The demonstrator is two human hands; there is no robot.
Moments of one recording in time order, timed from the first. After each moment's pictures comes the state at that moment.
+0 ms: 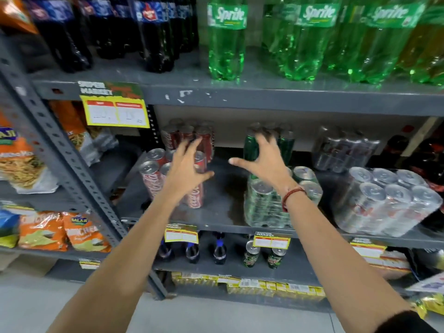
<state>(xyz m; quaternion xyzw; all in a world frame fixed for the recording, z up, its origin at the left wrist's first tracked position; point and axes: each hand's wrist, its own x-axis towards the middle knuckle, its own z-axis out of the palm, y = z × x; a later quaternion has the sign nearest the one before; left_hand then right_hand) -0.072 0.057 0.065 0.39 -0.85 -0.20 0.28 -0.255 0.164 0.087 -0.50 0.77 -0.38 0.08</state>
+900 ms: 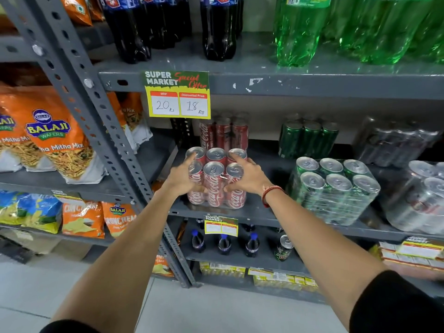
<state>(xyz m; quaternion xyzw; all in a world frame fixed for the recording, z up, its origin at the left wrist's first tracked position) 0.035 -0.019 0.027 0.50 -0.78 -0.35 0.12 -0.150 0.082 0.026 -0.52 0.76 -0.29 0.27</state>
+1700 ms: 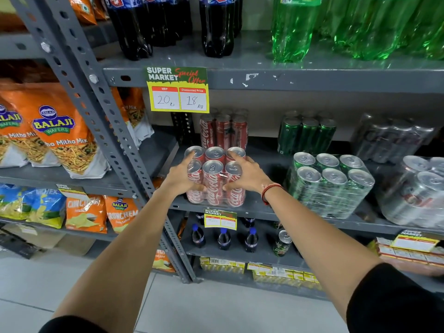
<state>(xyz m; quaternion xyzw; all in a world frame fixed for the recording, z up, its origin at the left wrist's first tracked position) 0.041 -0.004 0.024 0.50 -0.79 -0.33 0.12 -0.143 0.099 0.032 -0.55 0.75 -0.26 0.27</state>
